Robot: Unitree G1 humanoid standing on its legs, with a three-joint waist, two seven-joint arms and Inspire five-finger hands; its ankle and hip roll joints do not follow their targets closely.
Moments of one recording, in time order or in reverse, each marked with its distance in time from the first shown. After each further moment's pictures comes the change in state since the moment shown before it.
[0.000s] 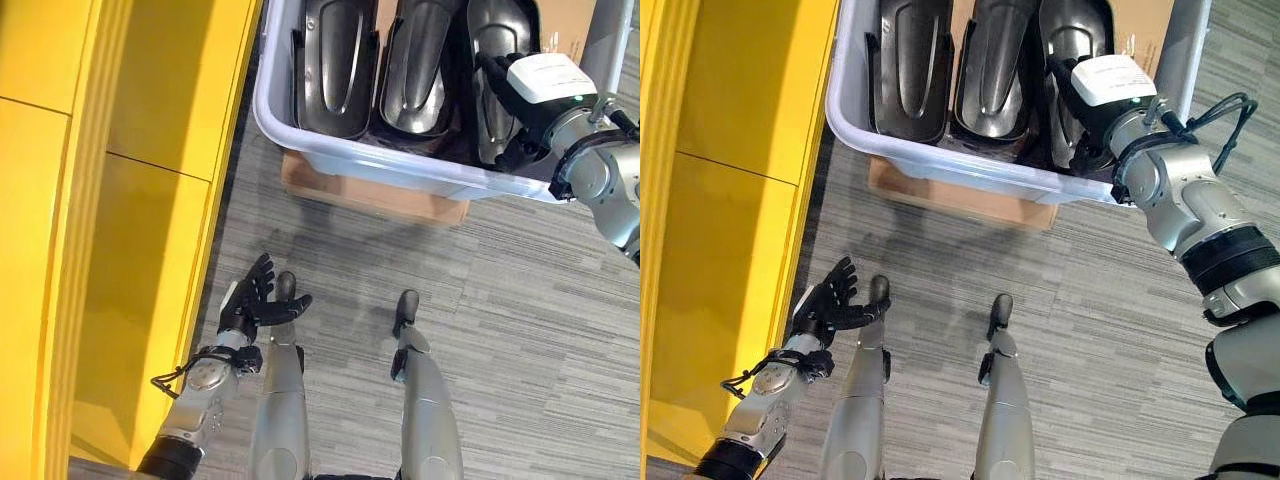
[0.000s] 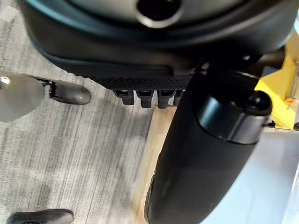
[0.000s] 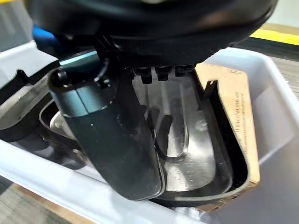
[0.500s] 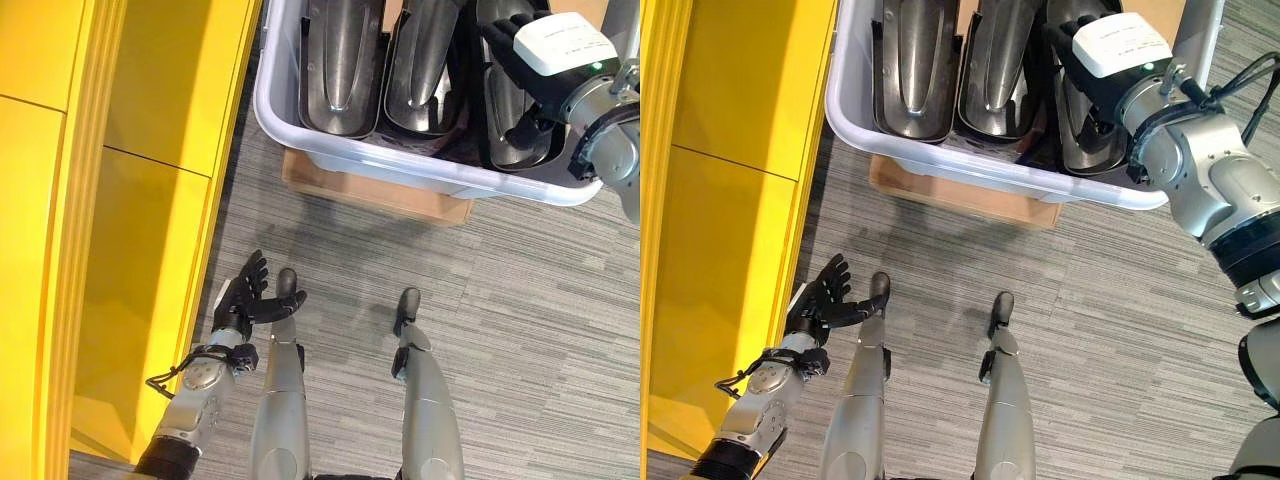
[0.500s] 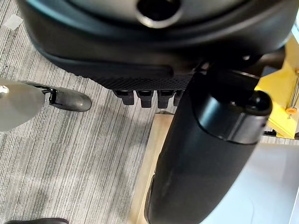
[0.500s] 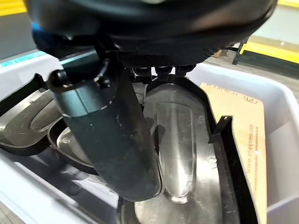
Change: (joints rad) left arm 0.004 0.001 0.032 -0.002 -0.002 -0.011 0.004; right arm -0.110 -0.099 0.074 -0.086 0.004 -0.010 0.002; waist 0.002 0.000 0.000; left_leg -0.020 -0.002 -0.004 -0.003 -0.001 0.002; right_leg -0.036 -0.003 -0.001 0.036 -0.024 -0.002
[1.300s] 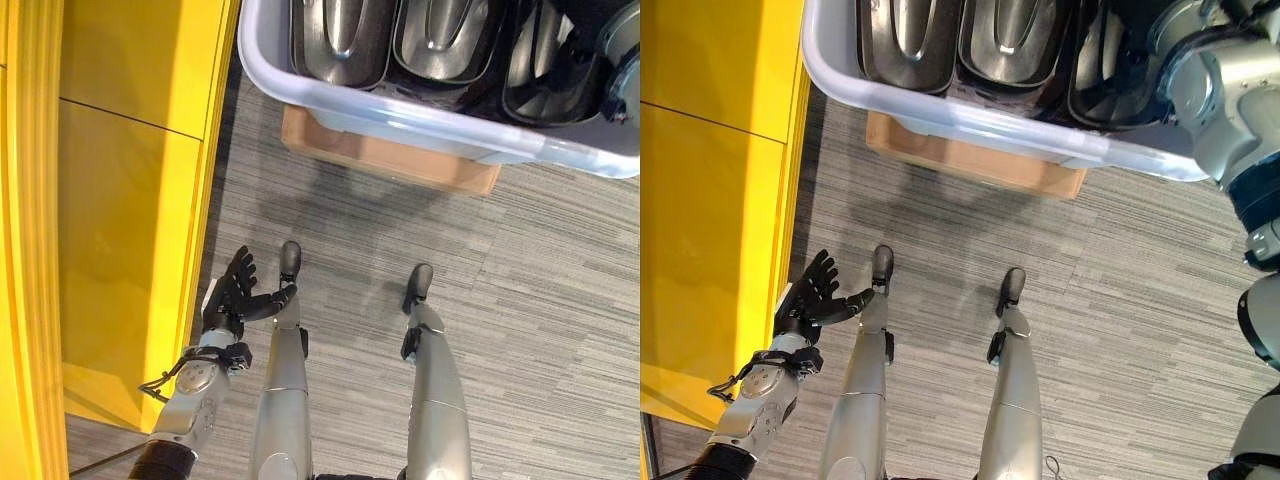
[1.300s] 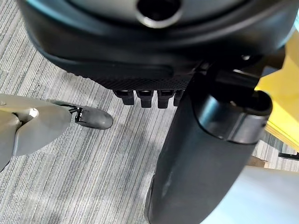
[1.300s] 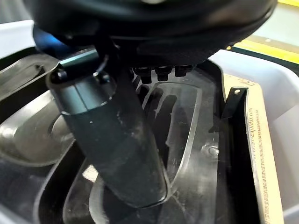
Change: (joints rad) left arm 0.024 0.004 0.019 -0.021 -0.039 -0.047 0.041; right arm -0.305 0.075 0.129 0.315 0.028 -0.004 -0.027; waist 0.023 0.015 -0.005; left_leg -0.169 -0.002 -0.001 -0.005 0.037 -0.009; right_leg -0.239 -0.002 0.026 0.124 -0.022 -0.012
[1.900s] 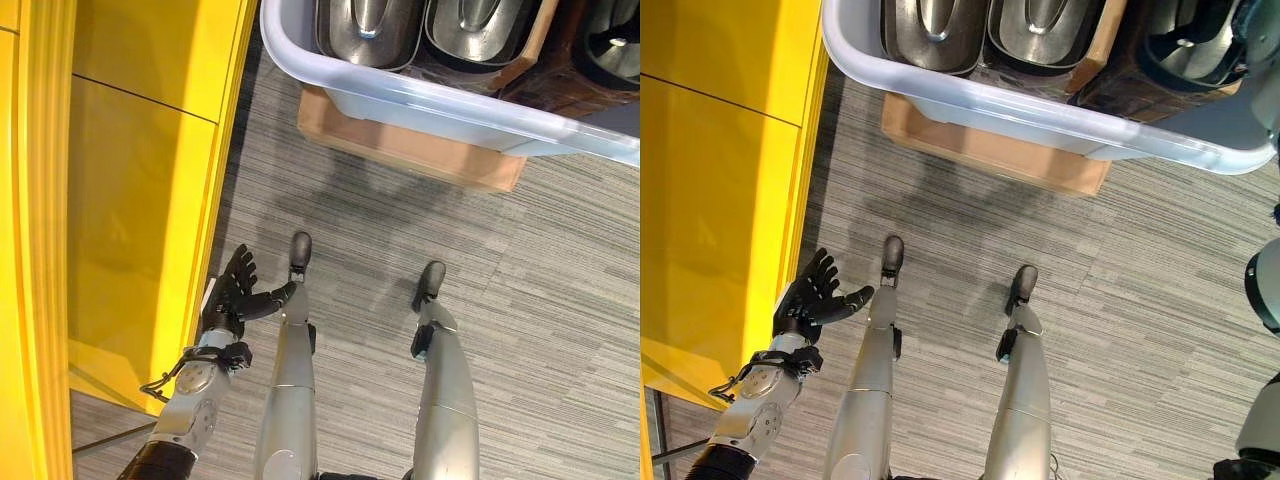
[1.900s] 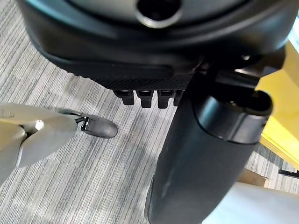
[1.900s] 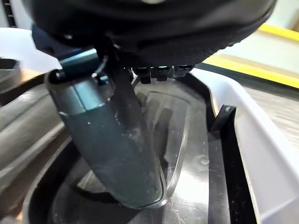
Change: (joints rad) left arm 0.006 0.002 0.000 -0.010 -0.036 -0.007 0.000; right arm -0.166 0.042 0.092 0.345 0.060 0.002 -0.041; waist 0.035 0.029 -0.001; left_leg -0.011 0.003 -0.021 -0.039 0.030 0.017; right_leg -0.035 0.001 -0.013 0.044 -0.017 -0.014
